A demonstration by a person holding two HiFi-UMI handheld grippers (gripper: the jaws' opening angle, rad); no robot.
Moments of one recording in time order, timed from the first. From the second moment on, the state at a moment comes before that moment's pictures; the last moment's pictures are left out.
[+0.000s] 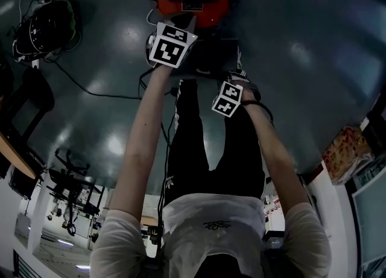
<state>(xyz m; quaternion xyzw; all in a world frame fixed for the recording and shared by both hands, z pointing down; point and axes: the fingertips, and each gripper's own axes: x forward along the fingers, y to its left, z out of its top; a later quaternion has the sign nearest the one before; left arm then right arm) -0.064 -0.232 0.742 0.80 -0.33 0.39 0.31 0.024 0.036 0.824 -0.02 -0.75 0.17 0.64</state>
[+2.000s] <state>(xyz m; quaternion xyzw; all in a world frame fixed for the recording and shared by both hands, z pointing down) -0.038 -0.225 0.200 0.87 -0.49 -0.02 0.07 0.045 -0.222 0.235 0.42 -0.88 0.10 0.17</state>
